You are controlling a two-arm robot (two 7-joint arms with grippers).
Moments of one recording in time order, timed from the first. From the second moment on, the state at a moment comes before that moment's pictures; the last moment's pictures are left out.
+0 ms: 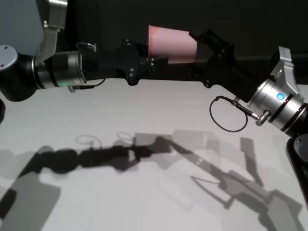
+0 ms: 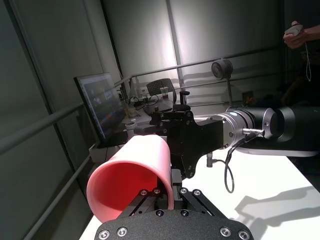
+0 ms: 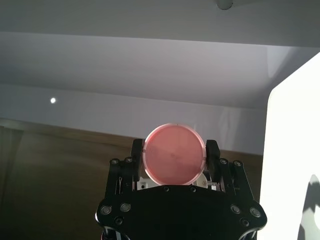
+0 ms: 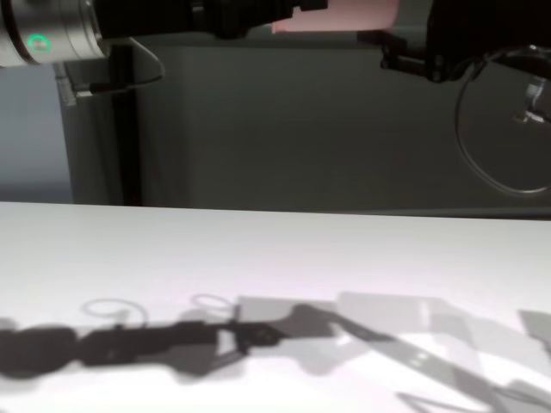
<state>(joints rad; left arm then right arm) -0.83 0.47 0.69 -1.09 -0.74 -0.13 -1.18 0.30 0.18 -0.15 -1.59 2.03 0.71 -0.13</state>
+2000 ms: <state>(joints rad) -0.82 0.48 0.69 -1.11 -0.73 -0.13 -1.17 0.30 0.18 -0.15 -1.59 2.03 0.71 -0.13</state>
